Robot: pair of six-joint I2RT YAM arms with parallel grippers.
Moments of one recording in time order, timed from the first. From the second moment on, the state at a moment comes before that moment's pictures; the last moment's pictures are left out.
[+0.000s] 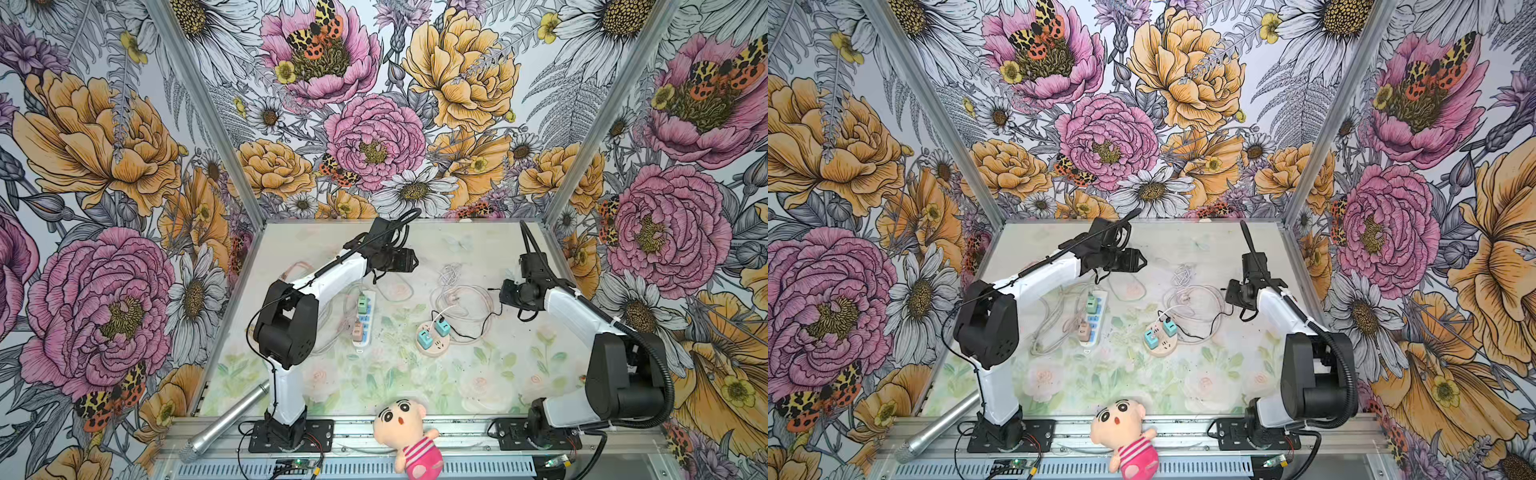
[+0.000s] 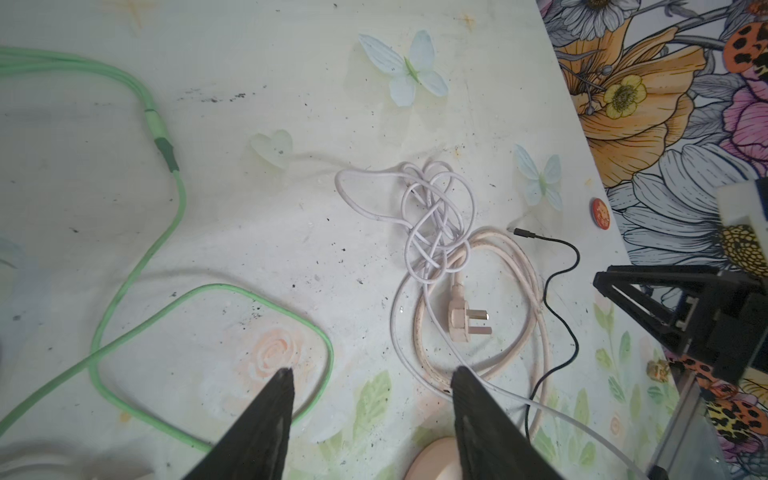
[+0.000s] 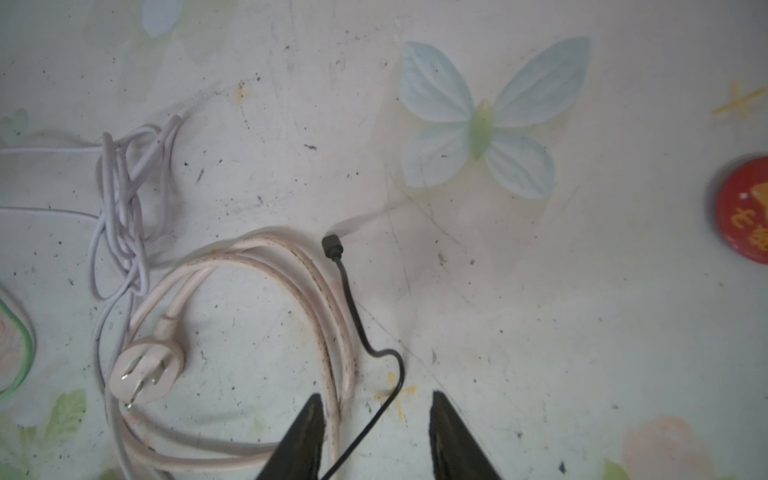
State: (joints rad) left arm -0.52 1.89 1.55 -0.45 0.24 -0.36; right arm -0.01 1.47 0.92 -0.51 -0.07 0.28
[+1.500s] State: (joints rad) left arm 0.00 1.31 0.37 0.63 -0.29 -0.15; right arm -0.03 1.29 0.42 0.40 0.12 0.08
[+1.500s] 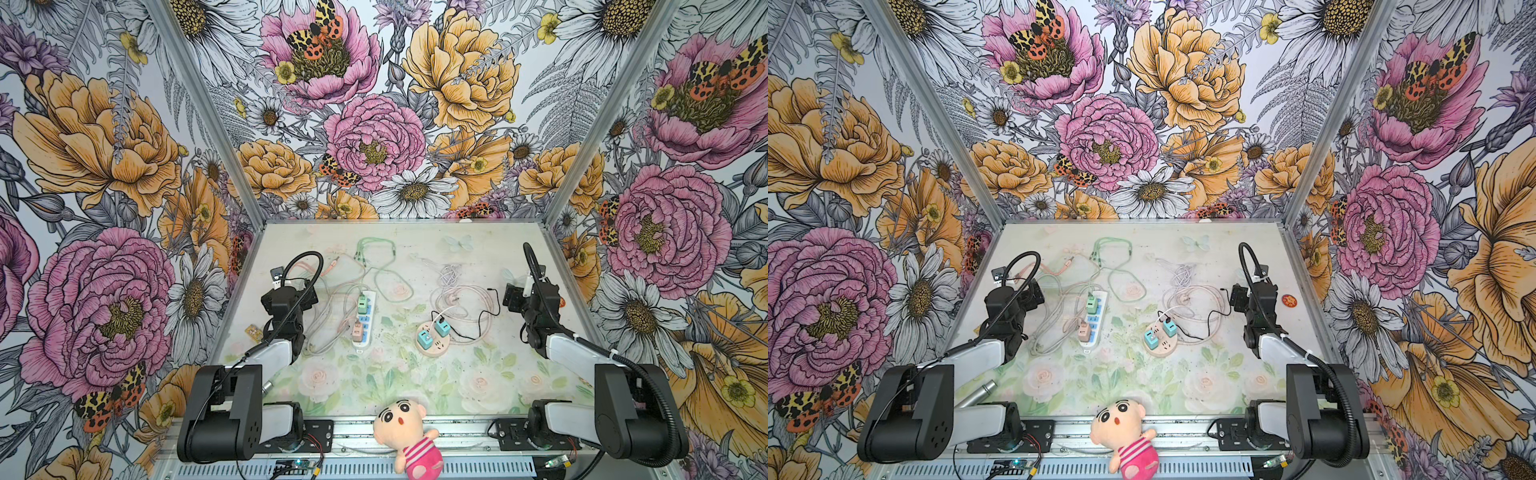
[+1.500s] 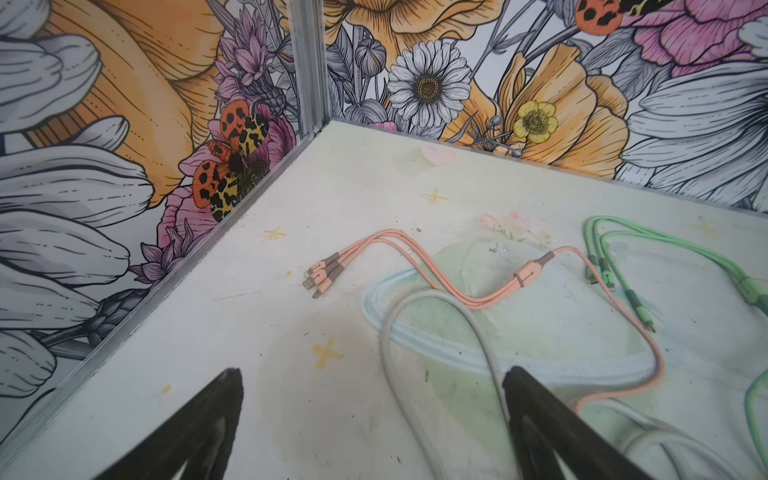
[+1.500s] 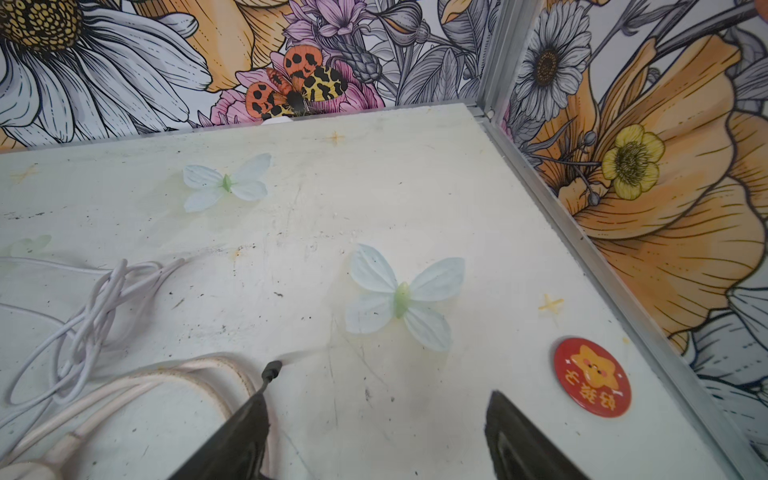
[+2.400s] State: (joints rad) left arm -0.02 1.55 0.35 1.01 -0.22 -0.06; right arm -0.03 1.55 0.27 1.01 0.02 0.01
